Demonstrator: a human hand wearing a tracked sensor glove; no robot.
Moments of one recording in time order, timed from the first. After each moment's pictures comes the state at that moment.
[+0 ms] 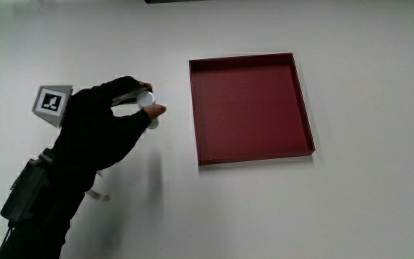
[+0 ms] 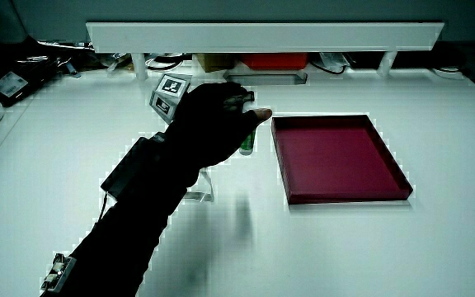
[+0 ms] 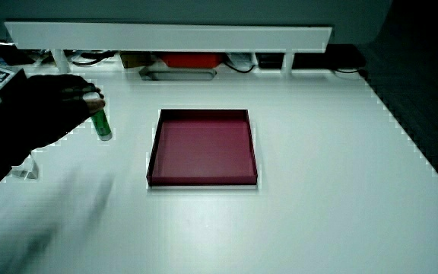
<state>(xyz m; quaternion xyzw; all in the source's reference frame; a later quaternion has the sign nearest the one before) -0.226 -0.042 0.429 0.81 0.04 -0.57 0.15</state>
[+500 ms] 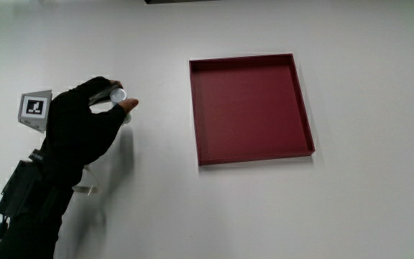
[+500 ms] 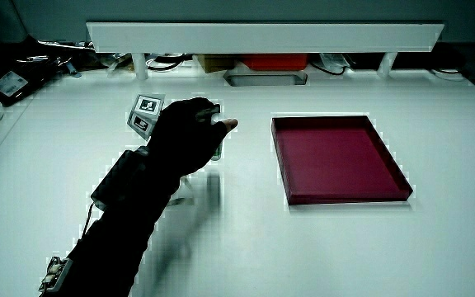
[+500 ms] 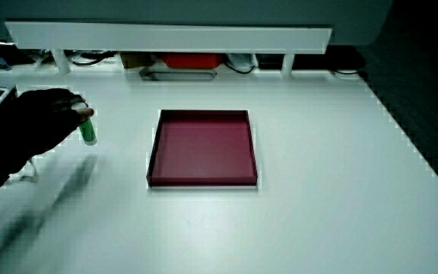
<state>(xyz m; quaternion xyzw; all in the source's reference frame) -0.273 -0.036 0.470 0.85 -0.04 -0.52 0.11</state>
